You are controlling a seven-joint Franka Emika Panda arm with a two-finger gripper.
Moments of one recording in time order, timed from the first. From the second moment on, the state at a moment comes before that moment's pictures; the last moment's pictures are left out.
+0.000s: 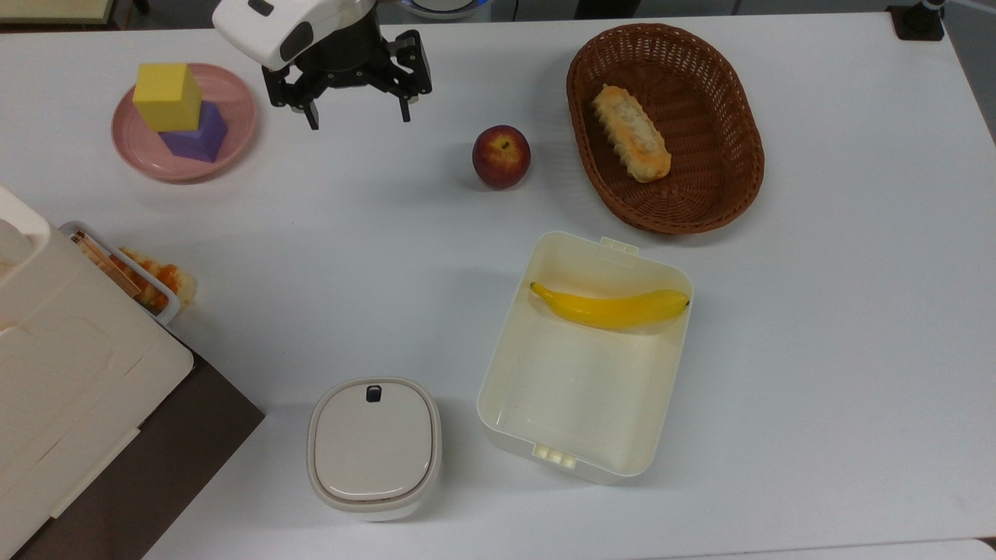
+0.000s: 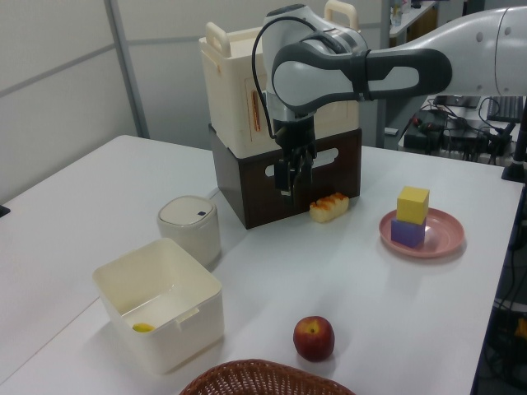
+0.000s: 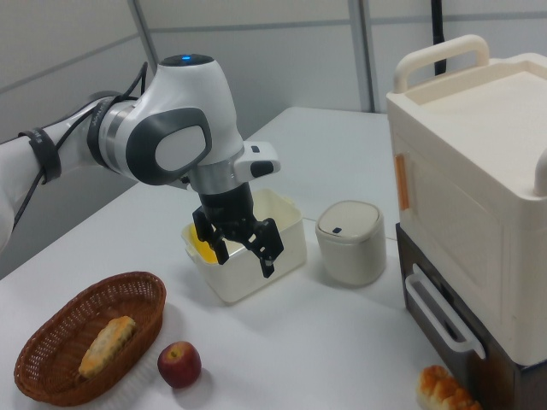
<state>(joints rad) -0.07 0.18 0.00 -1.54 0.00 1.70 -0.19</state>
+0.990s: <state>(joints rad) -0.18 0.03 0.00 -1.82 -0.16 1.98 -0.80</state>
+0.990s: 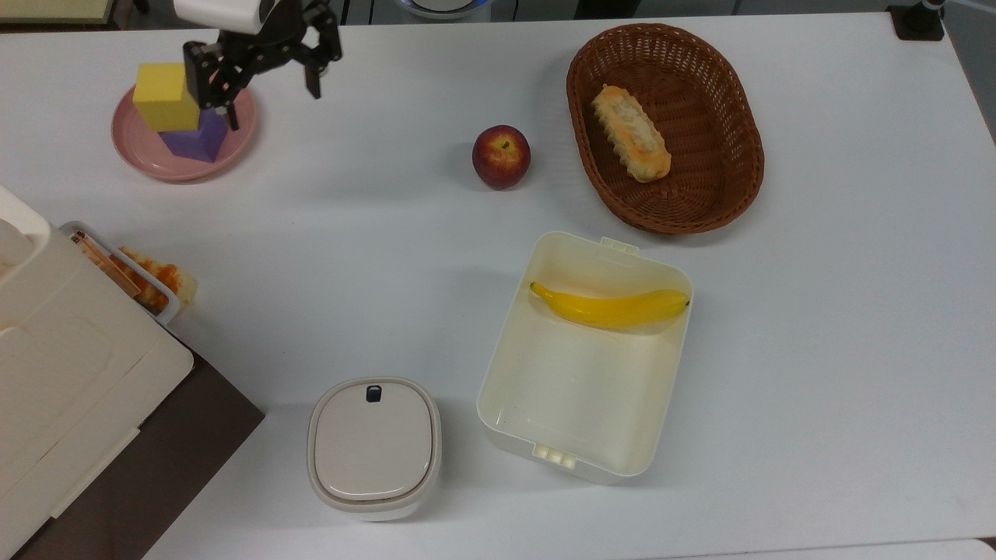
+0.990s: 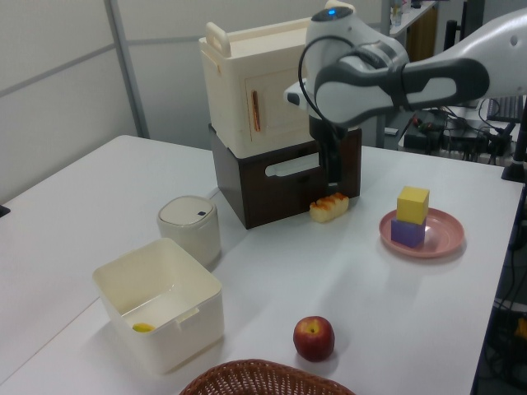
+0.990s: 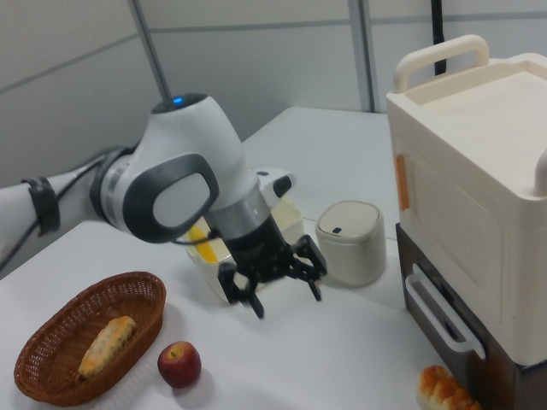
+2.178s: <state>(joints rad) -0.26 0.24 -0.01 -1.80 -0.36 2.13 -0.83</state>
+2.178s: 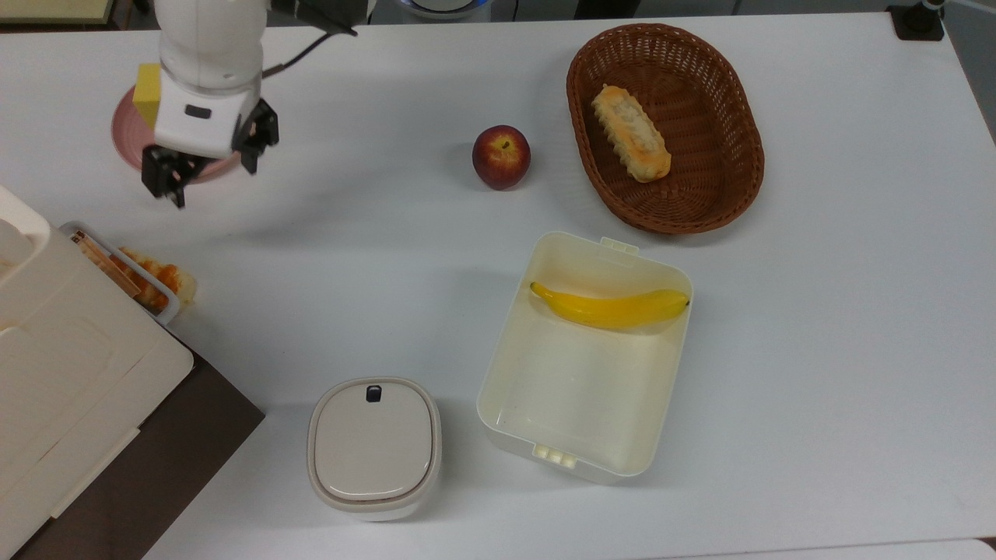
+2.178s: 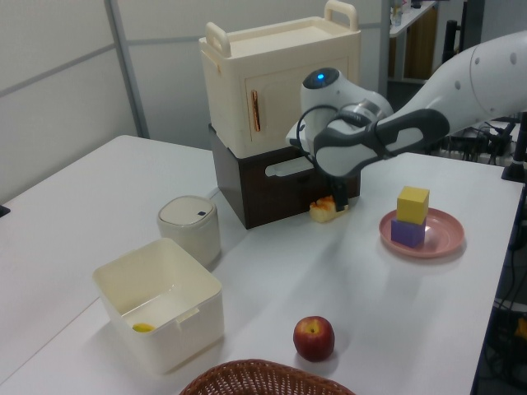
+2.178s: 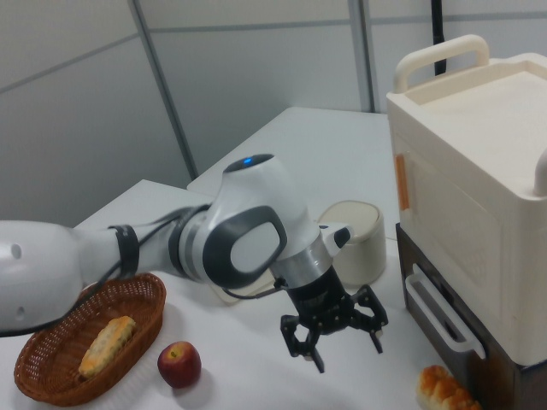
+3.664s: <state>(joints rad) -0.30 0.25 -0.31 -1.74 -0.04 1.75 -0.71</state>
